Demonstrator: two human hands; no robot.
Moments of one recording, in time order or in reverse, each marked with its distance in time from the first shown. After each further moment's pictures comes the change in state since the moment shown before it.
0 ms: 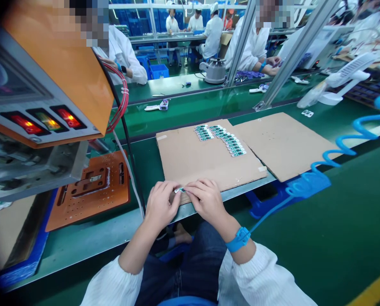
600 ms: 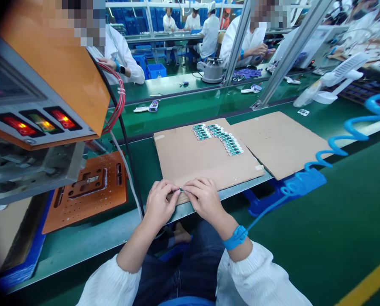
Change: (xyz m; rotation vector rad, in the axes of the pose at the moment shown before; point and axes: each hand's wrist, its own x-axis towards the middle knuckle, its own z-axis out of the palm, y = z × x) left_hand 0.003 0.000 0.002 -0.090 -0.002 -0.057; right_hand 0.002 -0.001 -0.001 0.009 -0.030 0.046
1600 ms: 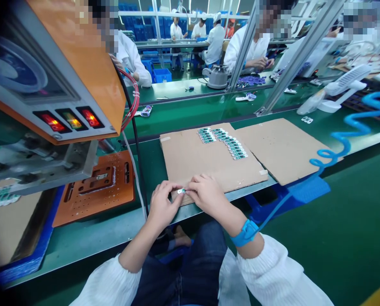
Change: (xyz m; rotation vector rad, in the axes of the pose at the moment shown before) left_hand -0.004 0.002 -0.002 -0.136 0.035 -0.186; right_hand 0.031 -0.003 -0.016 -0.103 -0.345 -0.012
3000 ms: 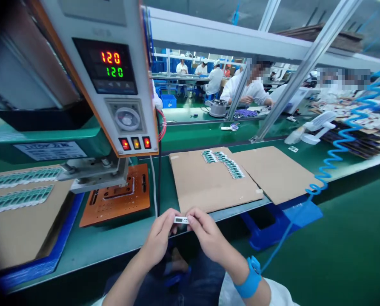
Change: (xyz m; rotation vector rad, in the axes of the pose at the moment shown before) left_hand -0.047 0.006 -0.043 -0.560 -0.176 -0.034; right_hand -0.034 -0.075 0.003 0.871 0.071 0.217
